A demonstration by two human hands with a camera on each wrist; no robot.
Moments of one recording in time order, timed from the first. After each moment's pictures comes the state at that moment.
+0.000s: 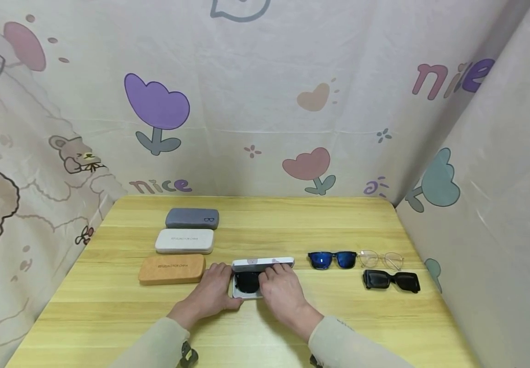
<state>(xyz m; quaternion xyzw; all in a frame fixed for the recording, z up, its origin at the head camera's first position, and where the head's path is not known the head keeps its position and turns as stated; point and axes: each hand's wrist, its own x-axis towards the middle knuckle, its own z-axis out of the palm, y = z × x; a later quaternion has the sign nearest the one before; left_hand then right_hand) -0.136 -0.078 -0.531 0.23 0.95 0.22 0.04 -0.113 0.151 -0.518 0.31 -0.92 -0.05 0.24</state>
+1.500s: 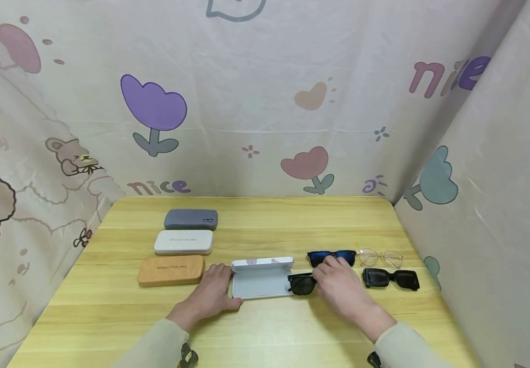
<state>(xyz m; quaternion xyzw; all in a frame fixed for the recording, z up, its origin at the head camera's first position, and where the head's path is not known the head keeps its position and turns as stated) -0.137 -0.078 -0.532 0.23 0.95 0.22 0.06 -0.104 0.278 -0.485 0.33 -0.92 -0.01 0.22</state>
